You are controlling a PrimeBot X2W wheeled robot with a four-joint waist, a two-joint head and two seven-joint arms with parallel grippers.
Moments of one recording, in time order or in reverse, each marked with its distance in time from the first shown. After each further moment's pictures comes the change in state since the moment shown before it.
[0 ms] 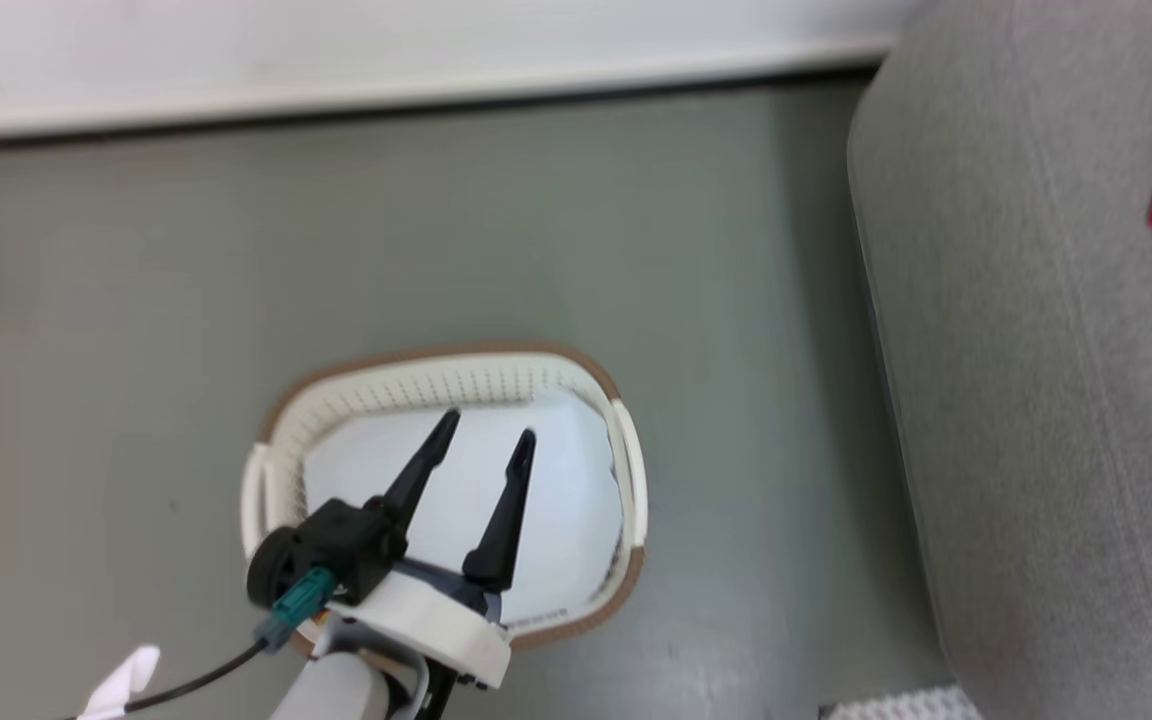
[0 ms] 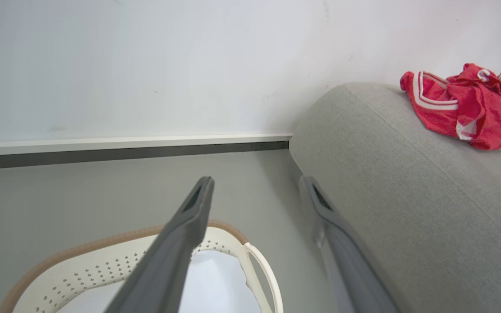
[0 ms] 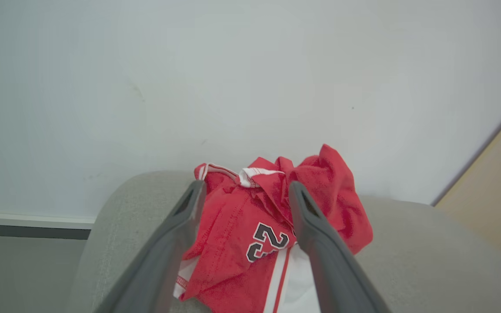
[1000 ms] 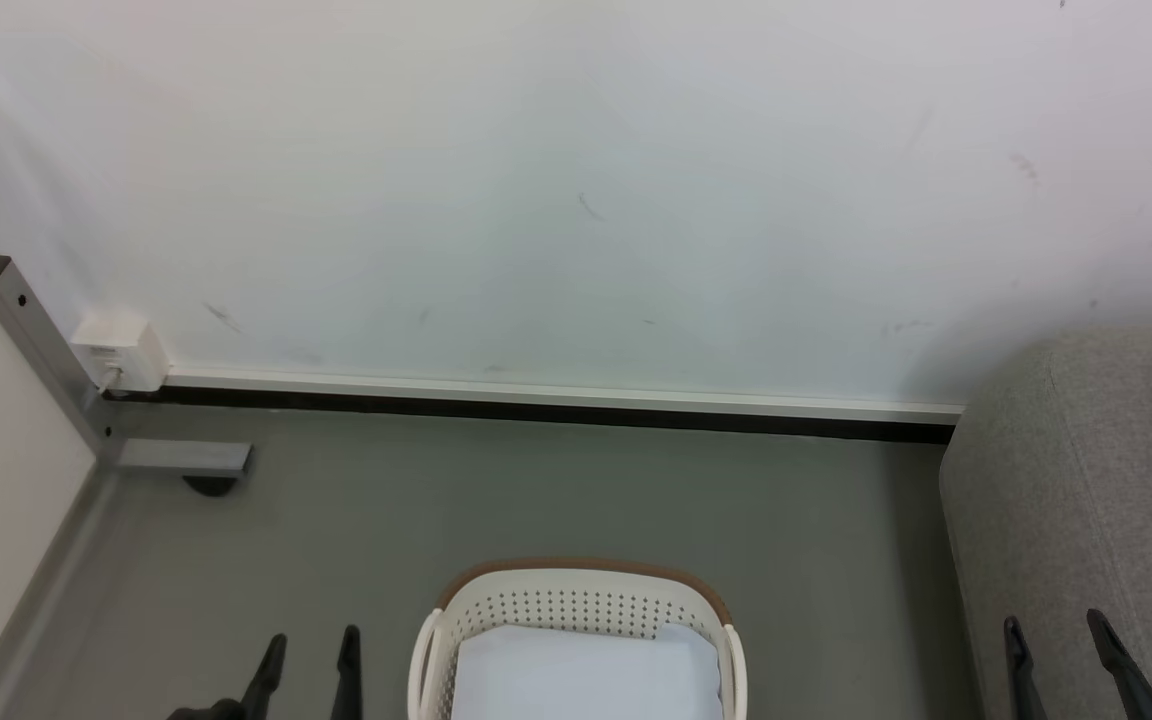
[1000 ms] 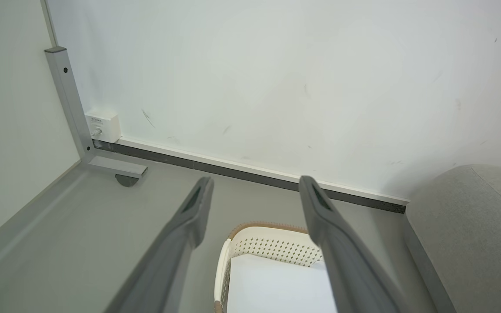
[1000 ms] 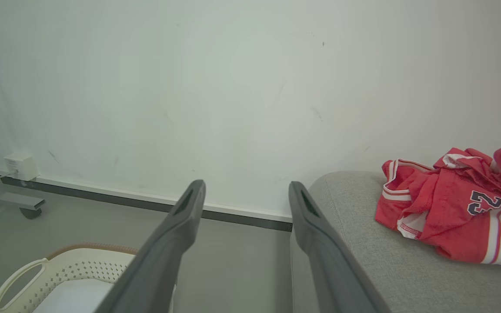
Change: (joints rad) left arm 0.351 -0.096 0.381 0.088 0.083 -0.034 -0.005; right arm 0.606 0.244 0.293 -0.230 0.024 0.000 0.000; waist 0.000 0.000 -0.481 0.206
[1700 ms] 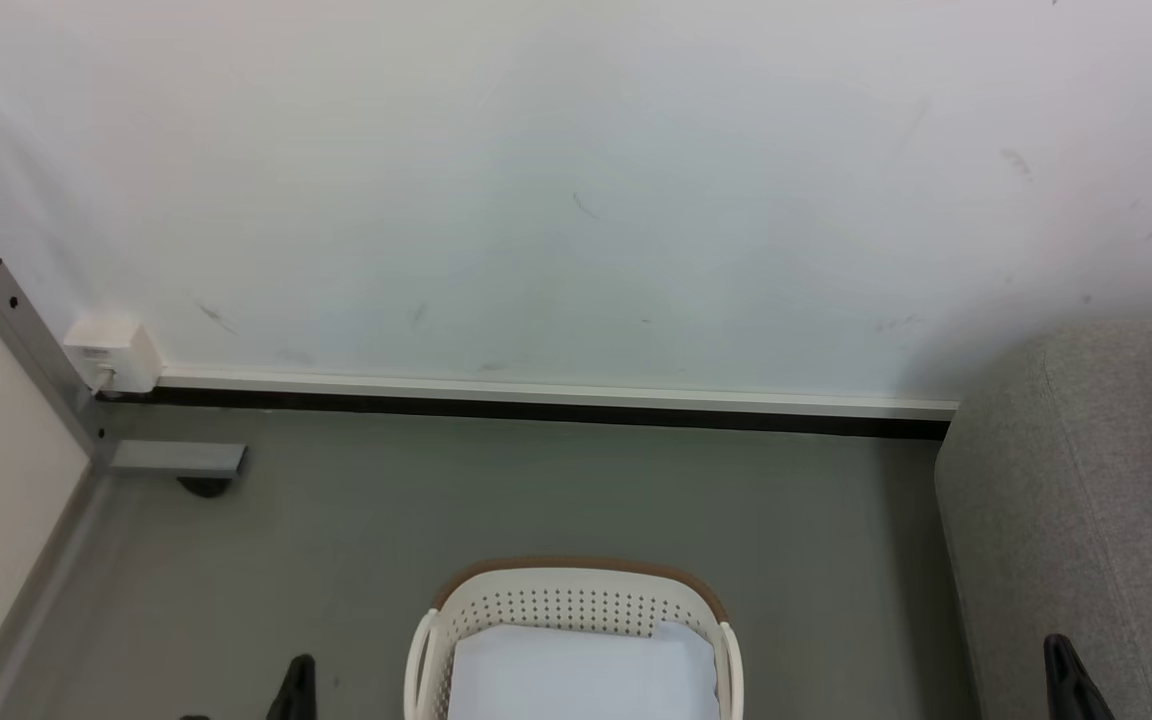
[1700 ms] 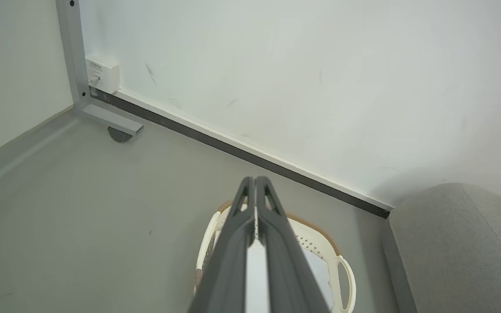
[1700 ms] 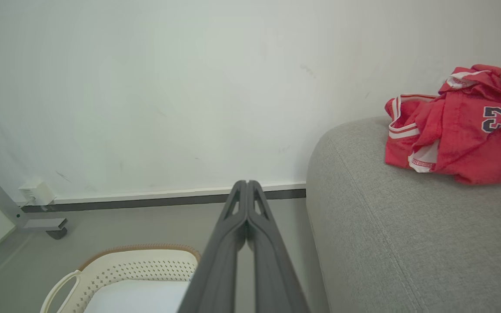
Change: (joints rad) left arm 0.011 -0.011 0.032 0.031 -0.153 -0.009 0.058; right arm -0.008 0.012 0.006 0.068 0.198 0.000 0.054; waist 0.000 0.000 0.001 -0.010
